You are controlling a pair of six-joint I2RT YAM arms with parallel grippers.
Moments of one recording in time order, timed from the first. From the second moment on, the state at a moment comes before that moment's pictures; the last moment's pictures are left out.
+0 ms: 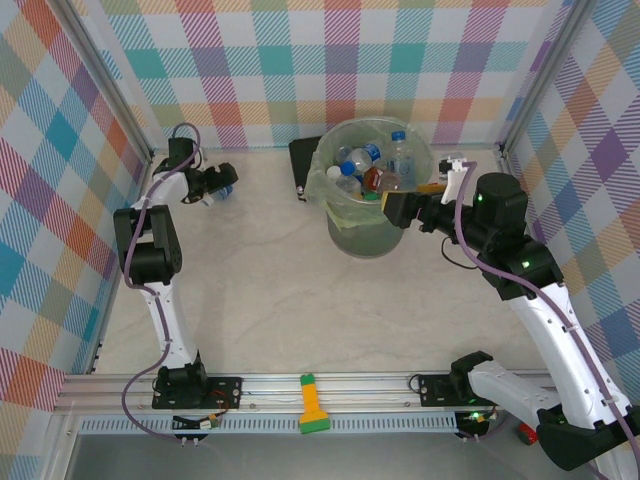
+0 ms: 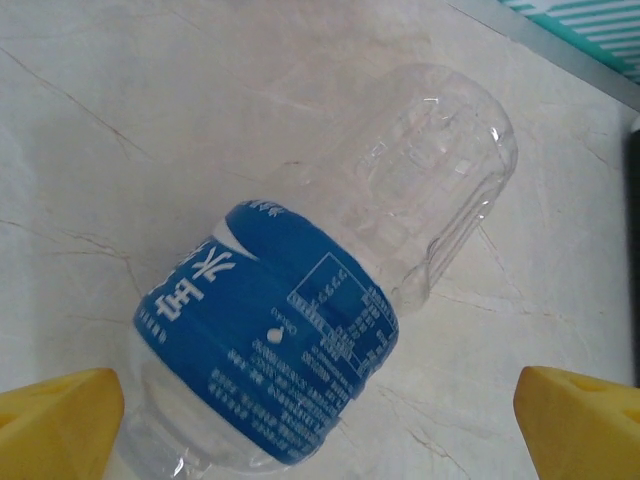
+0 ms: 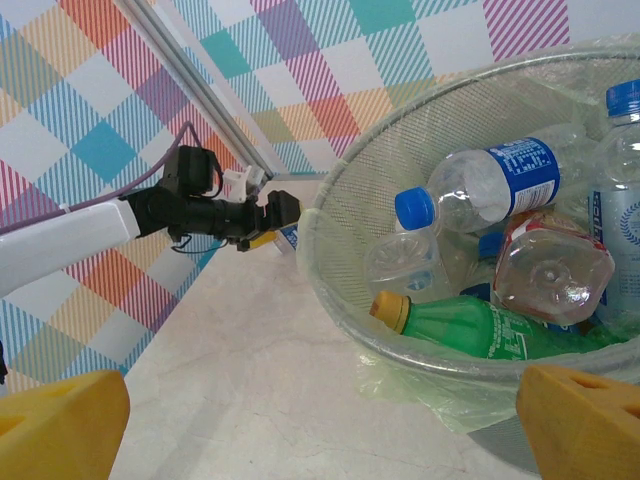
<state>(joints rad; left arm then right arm) 0.10 2.19 1.74 -0.47 0.27 -0.30 0.40 0.95 1.24 -0.56 -0.32 0.39</state>
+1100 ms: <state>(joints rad) 0.04 2.17 1.63 -0.48 0.27 -0.24 0.40 0.95 1.24 -0.56 -0.32 0.42</state>
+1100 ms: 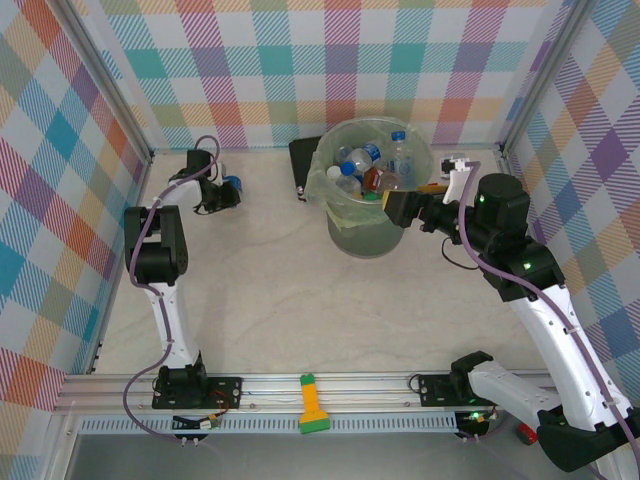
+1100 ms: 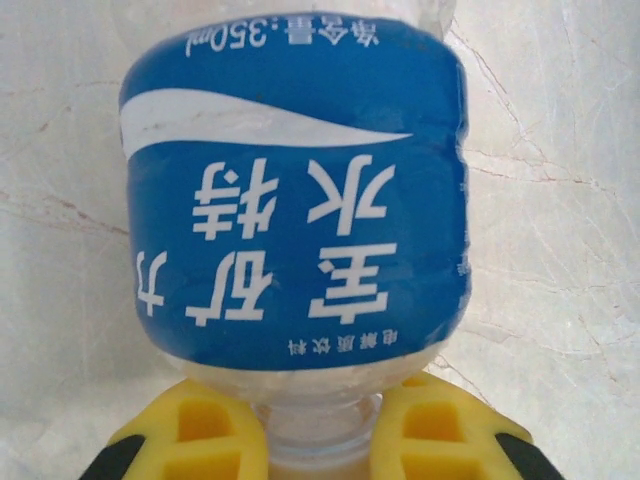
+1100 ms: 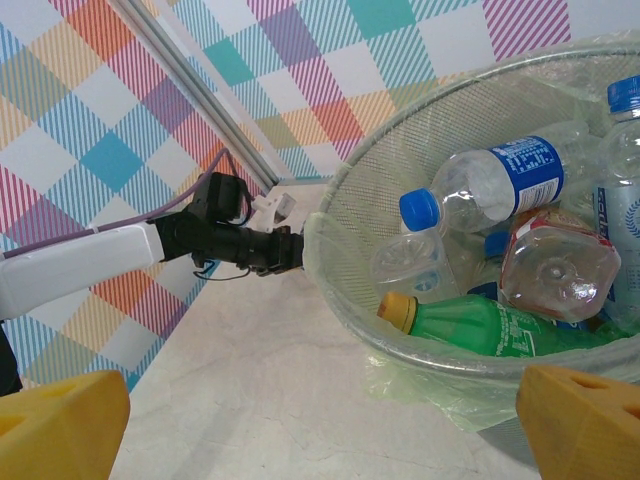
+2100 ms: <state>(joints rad) -0.30 1.36 1.34 -0.32 0.29 -0.38 0.40 1.13 1.40 -0.57 -0.52 0.44</state>
